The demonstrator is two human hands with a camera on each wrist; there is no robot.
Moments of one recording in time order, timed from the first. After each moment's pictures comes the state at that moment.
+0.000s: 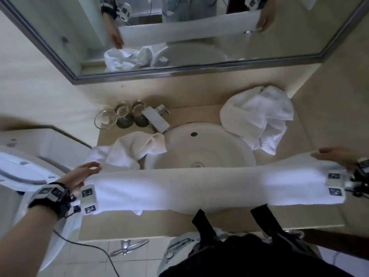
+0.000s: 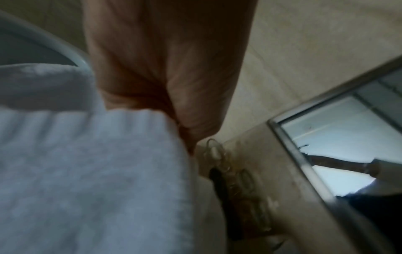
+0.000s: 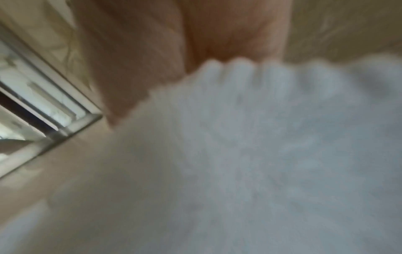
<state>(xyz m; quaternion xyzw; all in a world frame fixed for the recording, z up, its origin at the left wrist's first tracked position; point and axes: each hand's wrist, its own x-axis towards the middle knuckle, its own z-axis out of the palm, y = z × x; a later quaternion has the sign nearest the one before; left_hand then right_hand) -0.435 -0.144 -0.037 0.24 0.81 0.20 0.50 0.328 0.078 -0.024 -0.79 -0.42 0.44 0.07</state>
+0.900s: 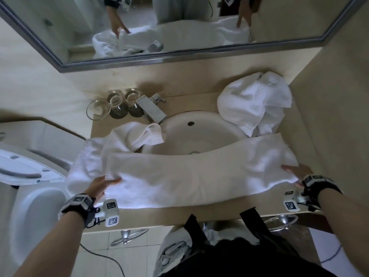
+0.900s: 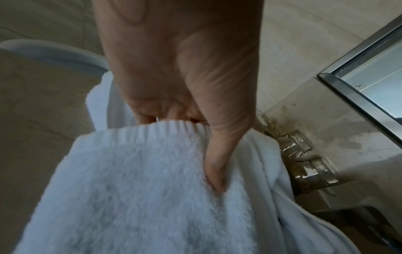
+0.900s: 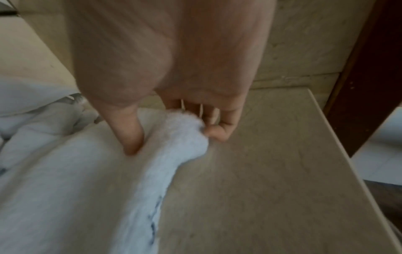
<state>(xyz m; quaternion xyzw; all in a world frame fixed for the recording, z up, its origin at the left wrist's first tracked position) -0.362 -0.181 -0.083 0.16 0.79 0.22 0.55 0.282 0.000 -0.097 -0.84 -0.33 0.43 0.01</state>
